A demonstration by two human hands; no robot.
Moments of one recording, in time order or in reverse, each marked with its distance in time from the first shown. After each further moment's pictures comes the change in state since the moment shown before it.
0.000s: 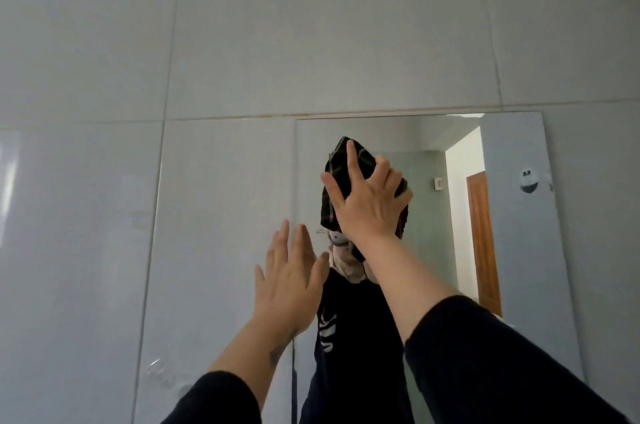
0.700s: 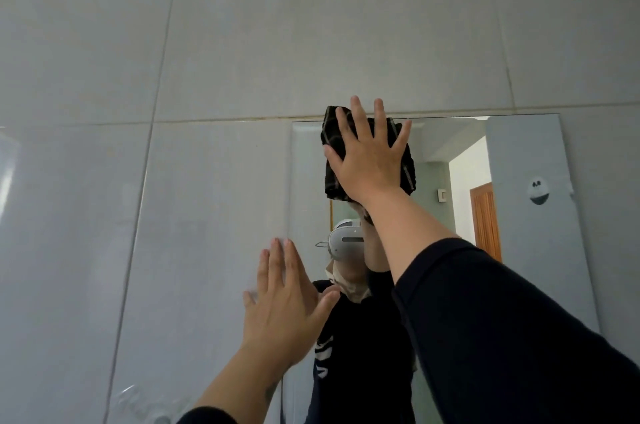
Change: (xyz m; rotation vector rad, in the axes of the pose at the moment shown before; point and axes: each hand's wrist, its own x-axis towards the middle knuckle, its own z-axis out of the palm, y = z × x) left_hand 0.011 -0.014 0.021 0.184 -0.062 -0.067; right_hand 0.083 0.002 0.007 -0.229 0.129 -0.294
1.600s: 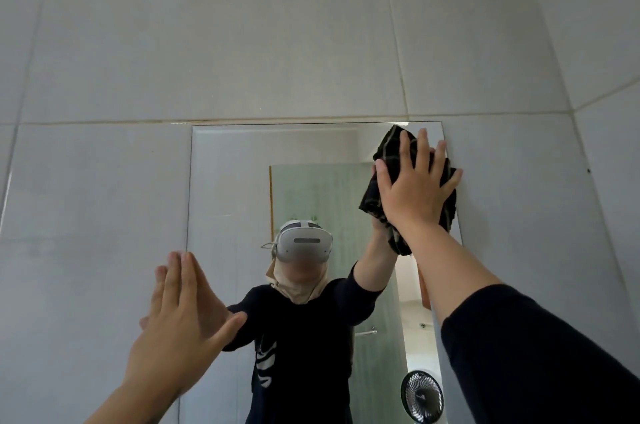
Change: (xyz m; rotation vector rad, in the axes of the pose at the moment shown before) left_hand -0.003 0.001 0.009 -0.052 0.101 0.010; right_hand -0.067 0.173 -0.016 0.022 0.023 0.456
